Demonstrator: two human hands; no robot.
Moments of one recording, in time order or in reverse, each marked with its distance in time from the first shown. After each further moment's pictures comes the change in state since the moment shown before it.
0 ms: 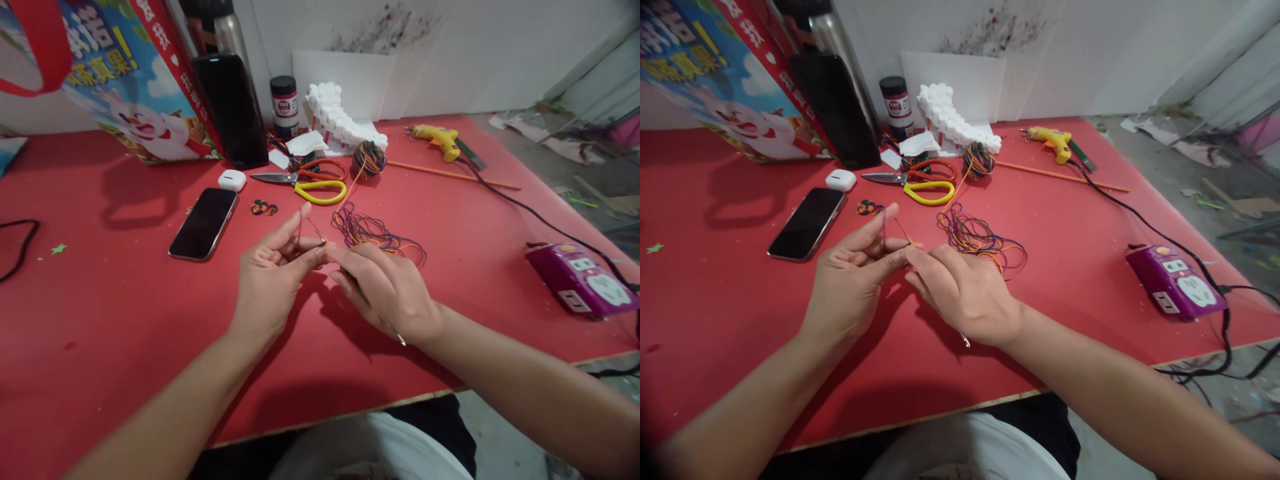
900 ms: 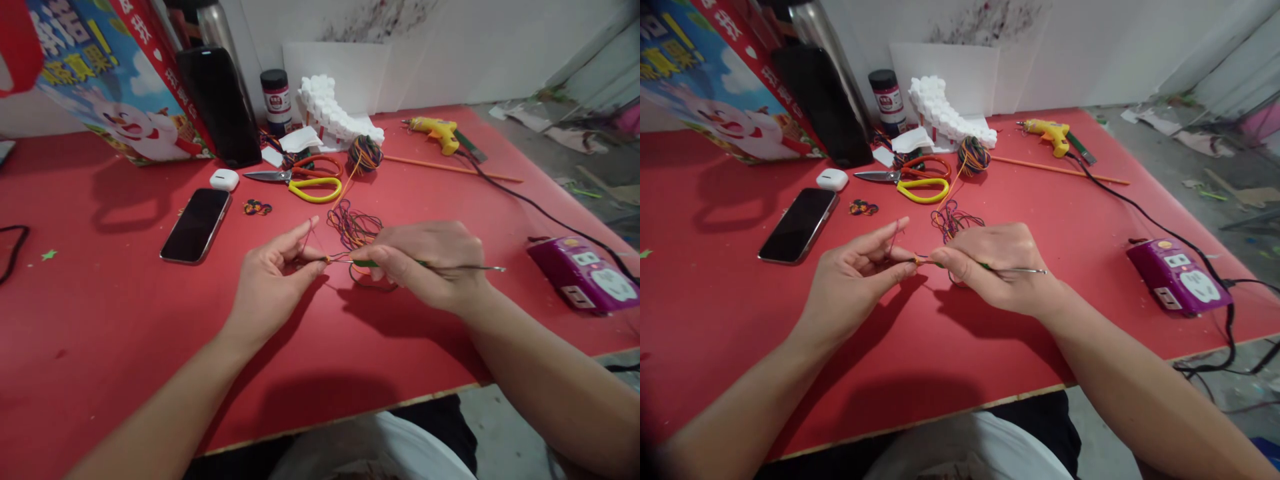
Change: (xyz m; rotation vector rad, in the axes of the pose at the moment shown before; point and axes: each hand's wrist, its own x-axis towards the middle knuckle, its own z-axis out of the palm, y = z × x) left_hand 0.002 0.002 -0.005 0.357 -0.086 0.005; right_hand 0.014 0.034 -0.040 0.603 -0.081 0.279
